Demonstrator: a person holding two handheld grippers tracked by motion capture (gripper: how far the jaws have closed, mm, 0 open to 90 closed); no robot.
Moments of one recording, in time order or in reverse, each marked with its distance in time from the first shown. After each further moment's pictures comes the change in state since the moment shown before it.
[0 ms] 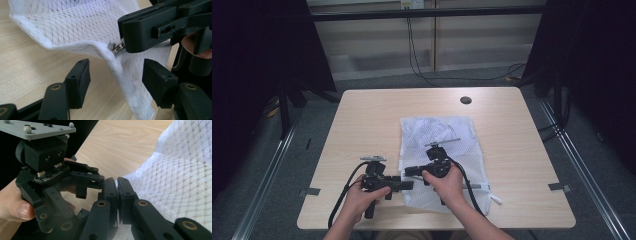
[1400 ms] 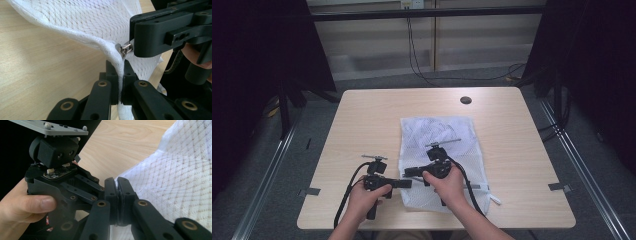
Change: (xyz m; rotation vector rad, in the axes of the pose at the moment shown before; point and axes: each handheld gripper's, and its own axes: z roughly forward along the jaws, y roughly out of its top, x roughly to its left) left arm -0.001 0.002 0.003 0.035 -0.018 -0.136; right arm 0.001 -0.001 -0.003 0.008 0.026 0.014
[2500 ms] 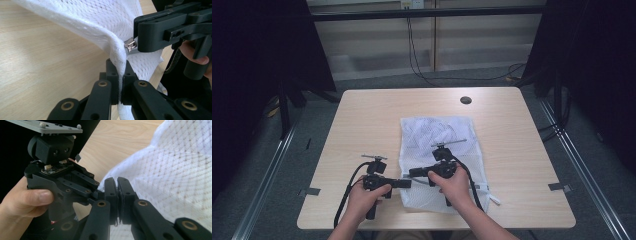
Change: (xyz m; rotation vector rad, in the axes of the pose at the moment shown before) left arm 0.000 0.000 -0.002 -0.004 0.003 -0.002; right arm -0.012 -0.004 -0.010 0.002 0.023 0.032
